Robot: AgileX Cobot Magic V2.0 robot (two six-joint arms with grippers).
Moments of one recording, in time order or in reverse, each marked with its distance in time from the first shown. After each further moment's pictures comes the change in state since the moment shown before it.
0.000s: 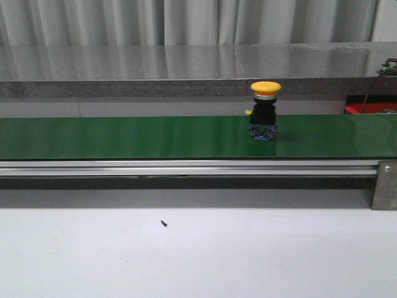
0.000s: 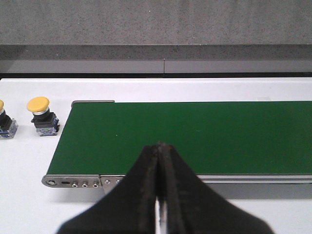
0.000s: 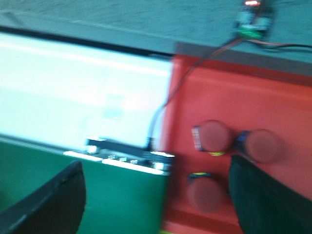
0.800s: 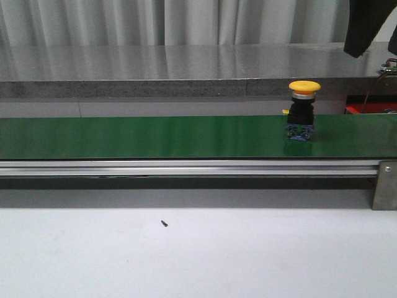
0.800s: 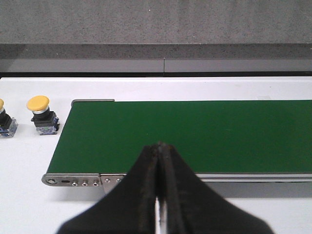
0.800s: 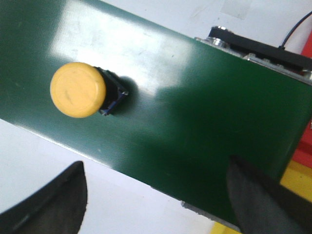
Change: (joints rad) left arm 0.000 0.000 0.000 0.000 0.004 0.000; right arm 0.285 -0.284 0.562 -0.102 -0.076 0.061
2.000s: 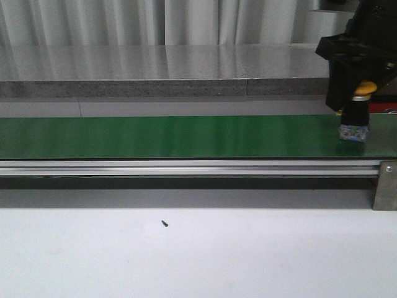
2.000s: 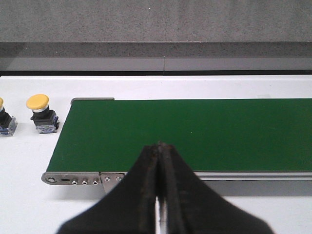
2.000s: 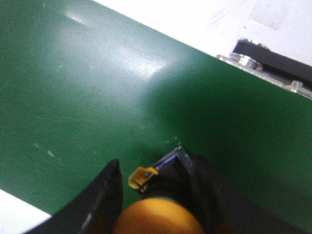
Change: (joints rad) left arm 0.000 0.000 0.000 0.000 0.006 0.000; right arm 0.035 0.116 0.111 0.009 -0.225 -0.055
